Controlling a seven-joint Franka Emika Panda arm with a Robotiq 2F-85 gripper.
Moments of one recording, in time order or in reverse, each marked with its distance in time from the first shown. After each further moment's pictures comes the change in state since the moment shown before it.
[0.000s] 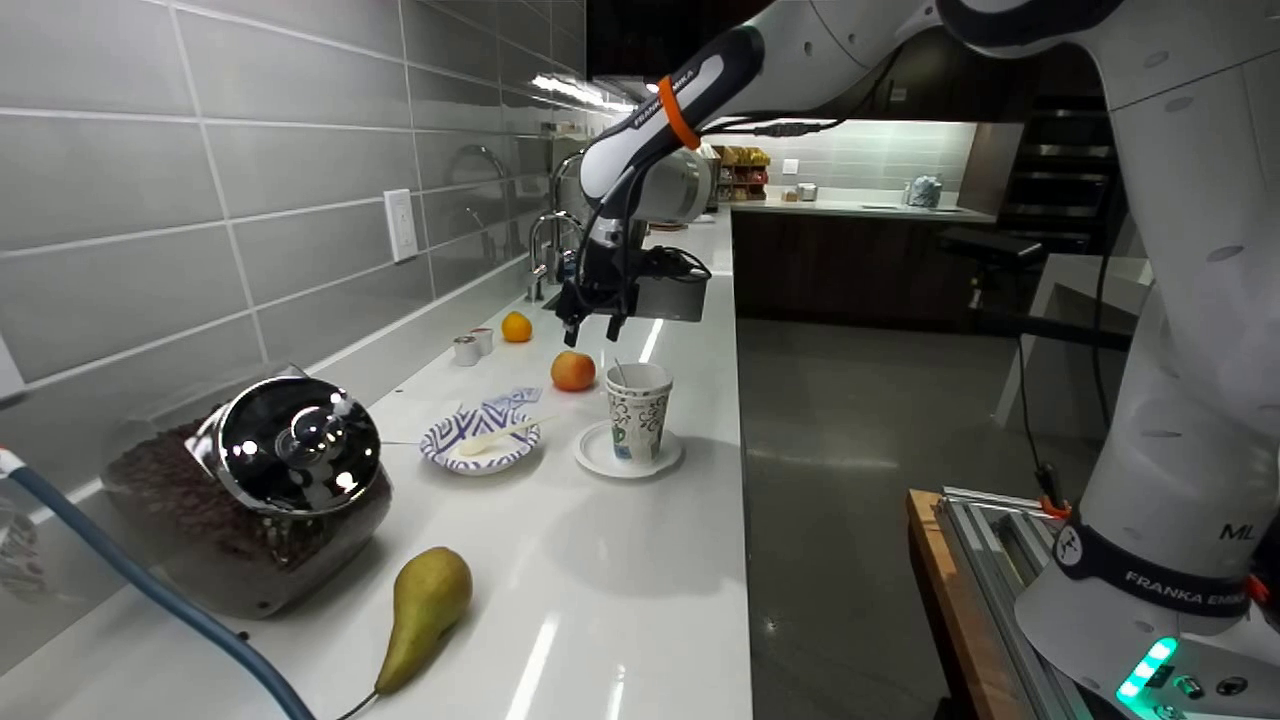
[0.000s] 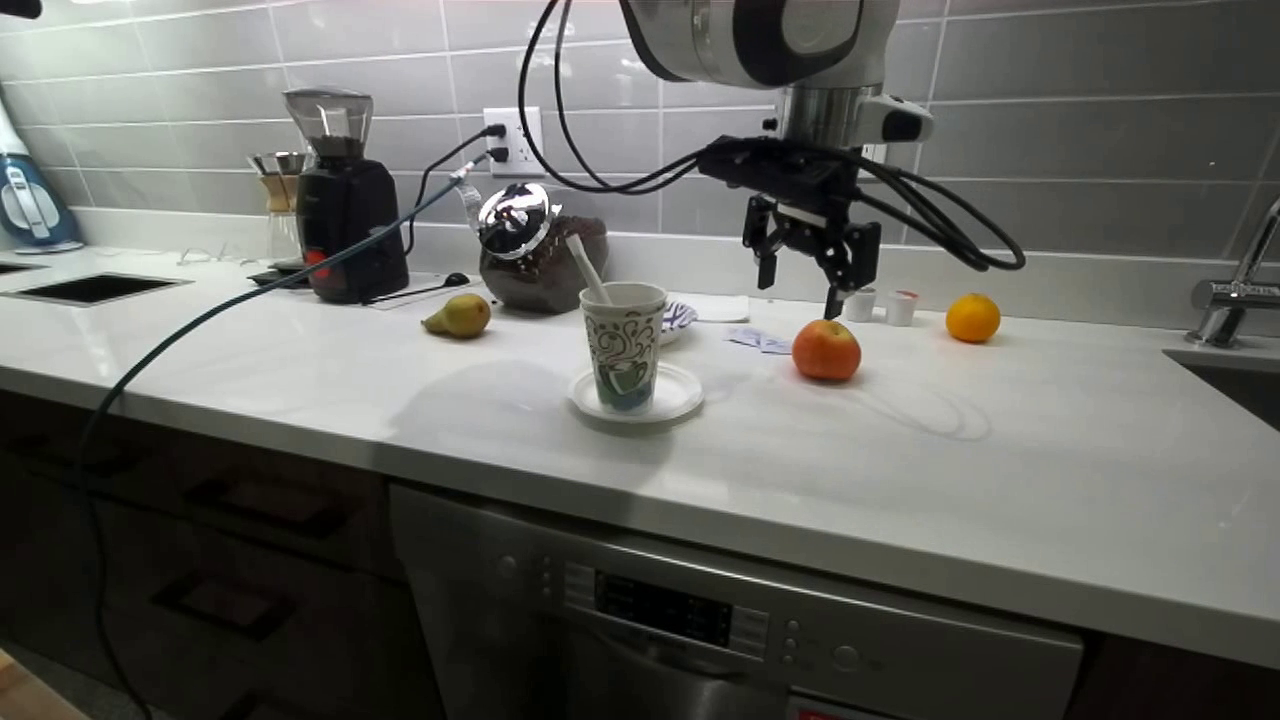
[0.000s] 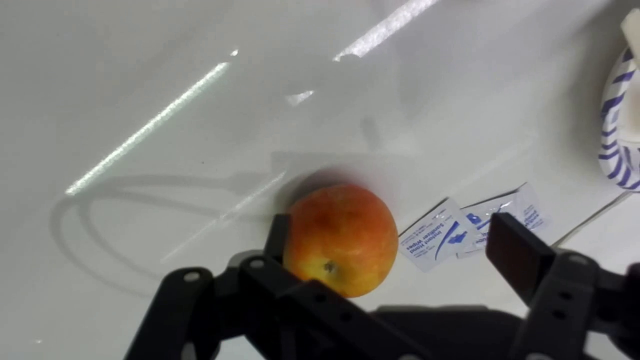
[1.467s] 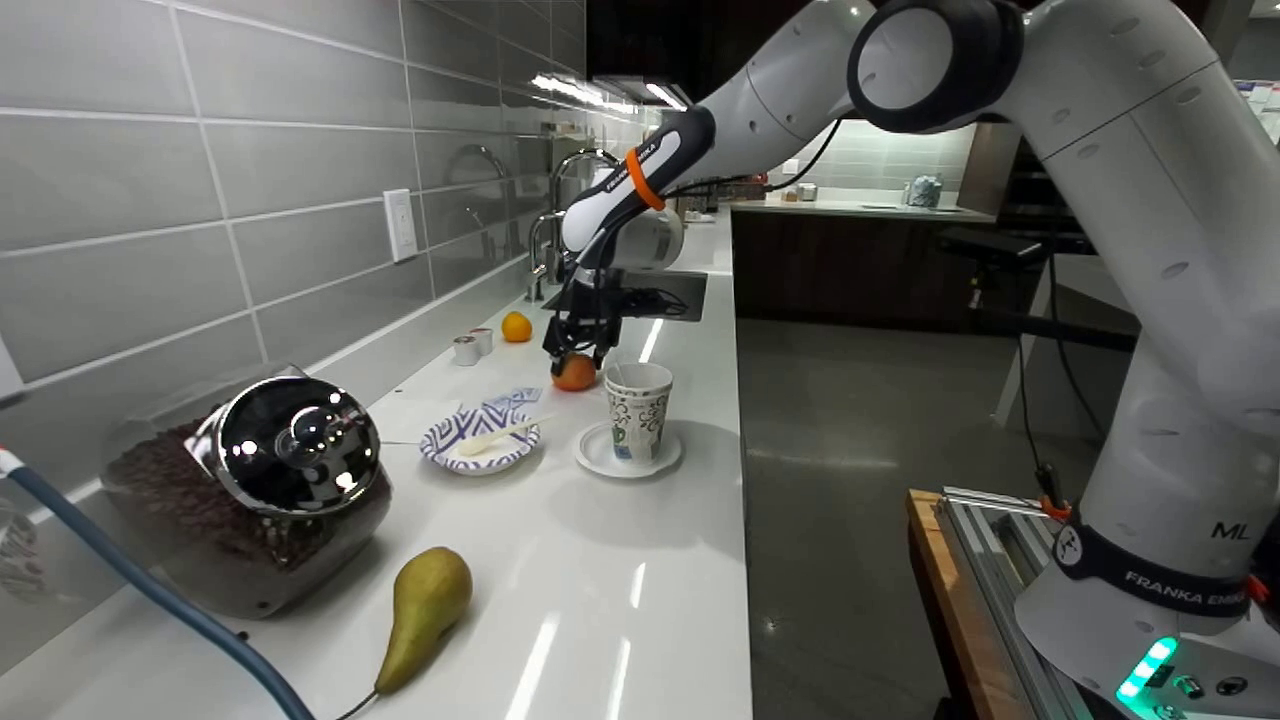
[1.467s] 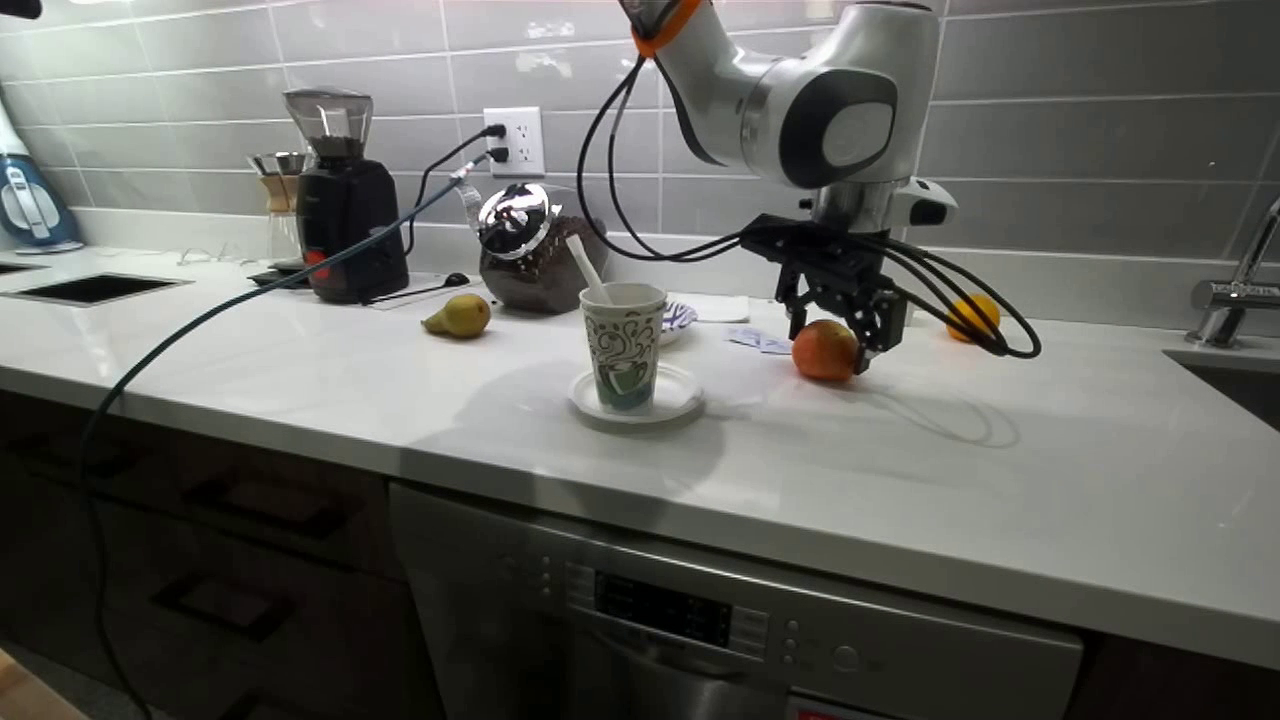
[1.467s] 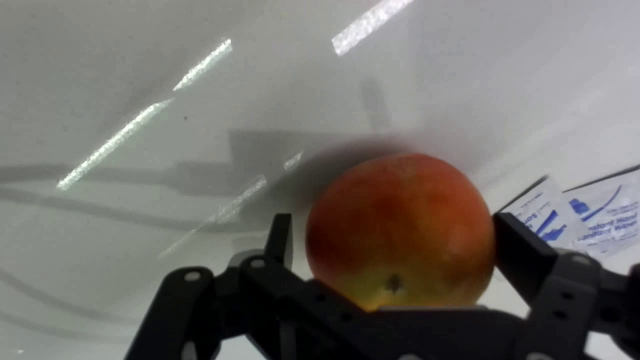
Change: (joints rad) arm -0.089 0.247 0.068 0.212 0.002 0.050 -0.020
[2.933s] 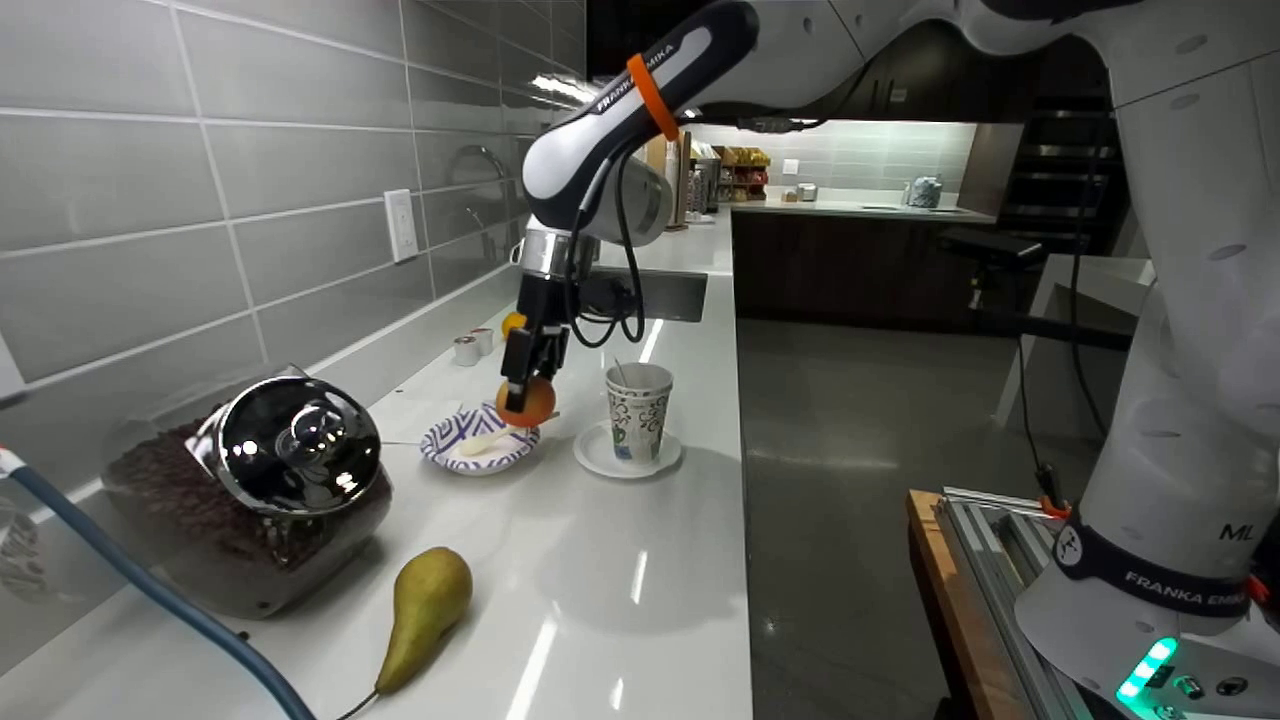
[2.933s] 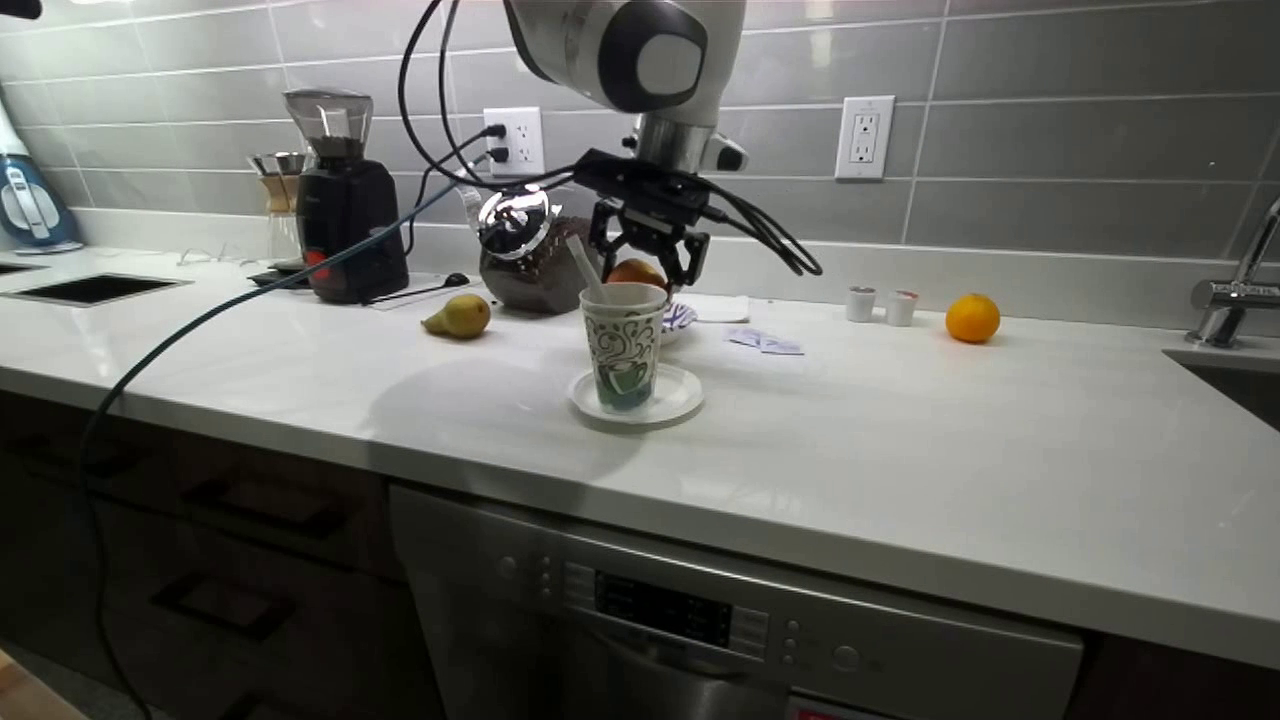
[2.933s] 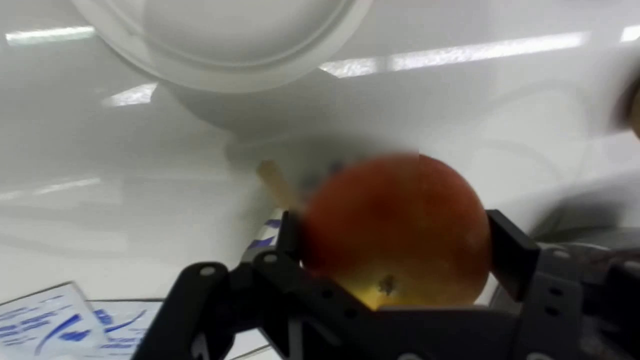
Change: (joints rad) arm 0.089 -0.270 0.204 -0.279 0.074 -0.112 -0.332
